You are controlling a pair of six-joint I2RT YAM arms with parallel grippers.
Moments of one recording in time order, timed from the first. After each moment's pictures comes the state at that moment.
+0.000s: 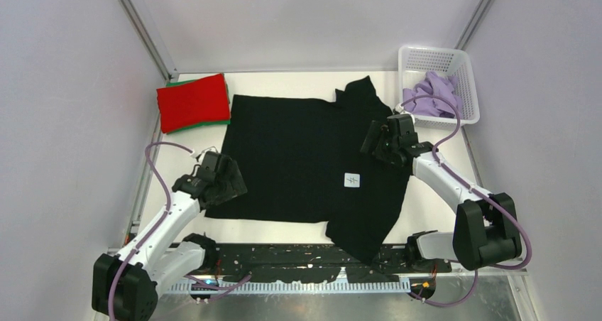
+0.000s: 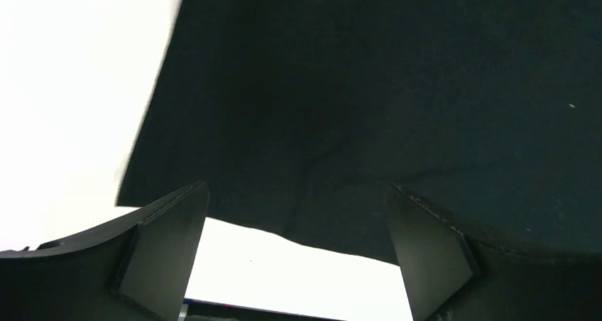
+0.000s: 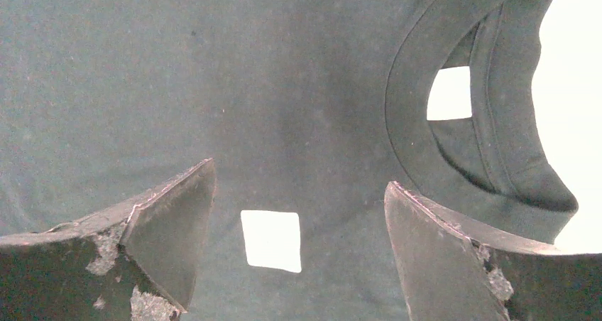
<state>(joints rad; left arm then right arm) -0.33 0.95 0.60 -0.74 -0.22 -0.68 0.23 1.32 0.80 -0.29 0.05 0.54</state>
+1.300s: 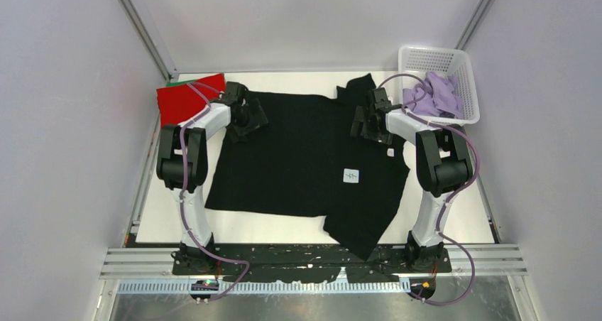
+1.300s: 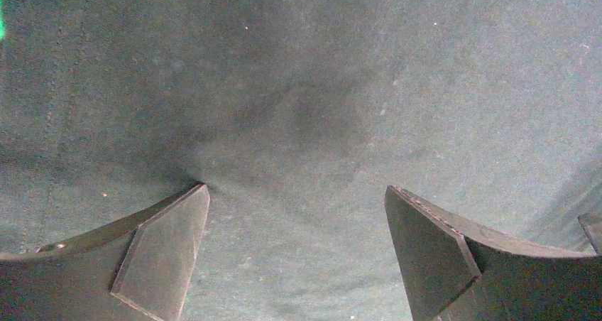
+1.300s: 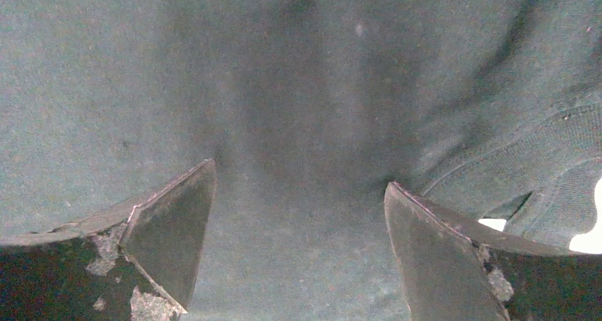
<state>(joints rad) -0.18 2.01 1.43 -0.49 0.11 -0.63 0.23 1.91 1.26 -0.42 0.12 0.46</state>
